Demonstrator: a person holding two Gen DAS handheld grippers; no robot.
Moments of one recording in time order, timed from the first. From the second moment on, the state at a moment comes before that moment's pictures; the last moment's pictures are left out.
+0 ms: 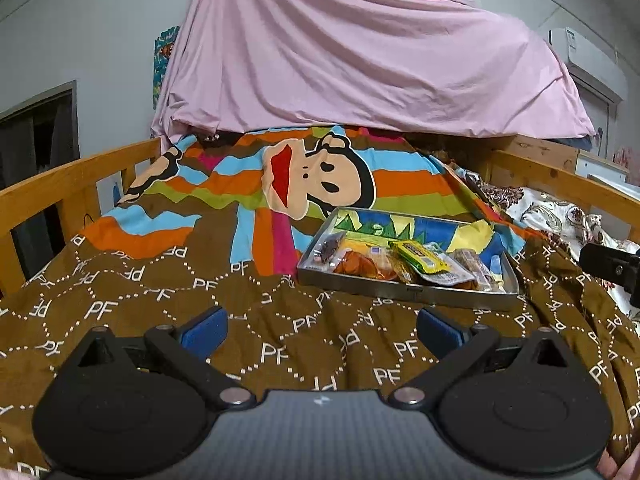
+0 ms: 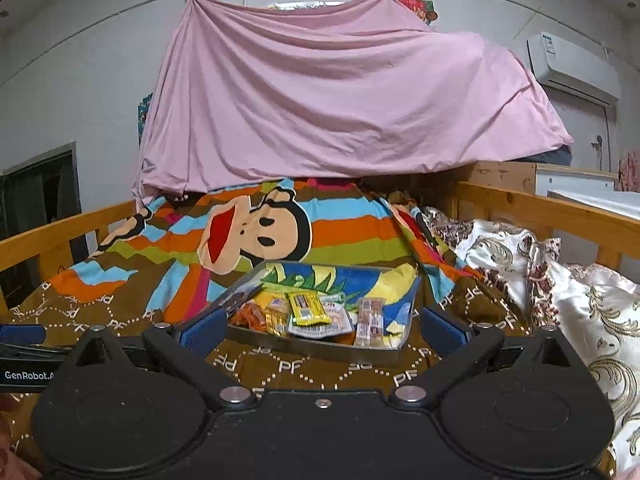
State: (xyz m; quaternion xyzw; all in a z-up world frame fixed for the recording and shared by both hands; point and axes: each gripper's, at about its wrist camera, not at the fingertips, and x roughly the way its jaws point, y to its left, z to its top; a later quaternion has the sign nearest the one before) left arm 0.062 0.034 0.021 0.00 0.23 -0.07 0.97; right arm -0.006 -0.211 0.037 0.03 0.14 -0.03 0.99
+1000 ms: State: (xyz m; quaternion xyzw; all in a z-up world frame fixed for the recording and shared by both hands) left arm 0.064 0.024 0.005 0.03 0.27 -0.06 0.96; right arm 0.003 -0.203 0.012 0.03 0.22 -0.03 0.97
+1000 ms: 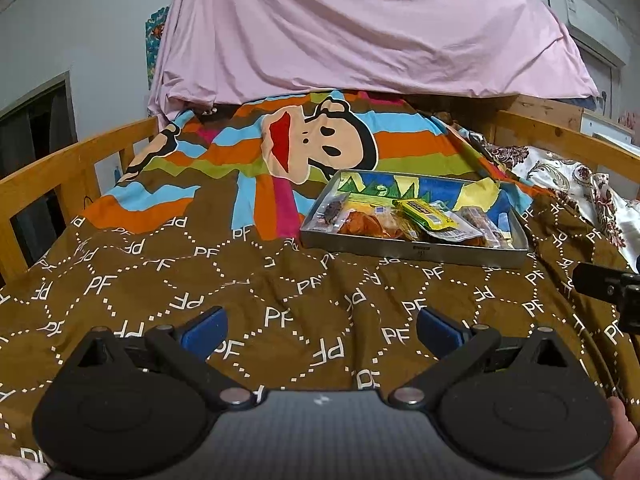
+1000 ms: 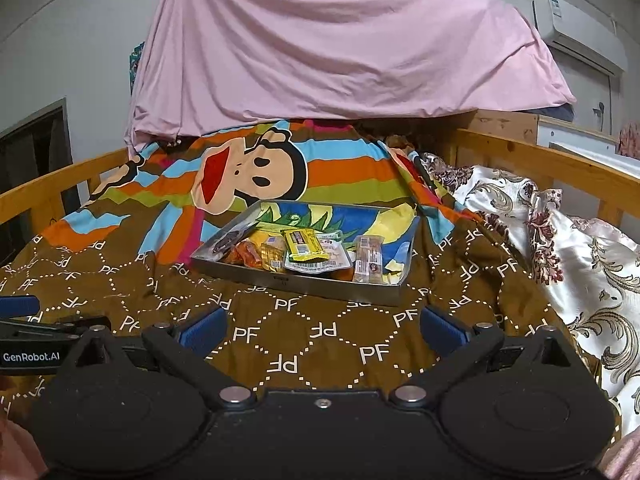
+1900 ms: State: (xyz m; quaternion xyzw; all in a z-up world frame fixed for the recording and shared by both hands) left arm 0.061 0.028 0.002 0.03 0.28 -0.06 0.96; right arm 0.004 -0.206 0.010 0.03 0.22 -0.04 0.97
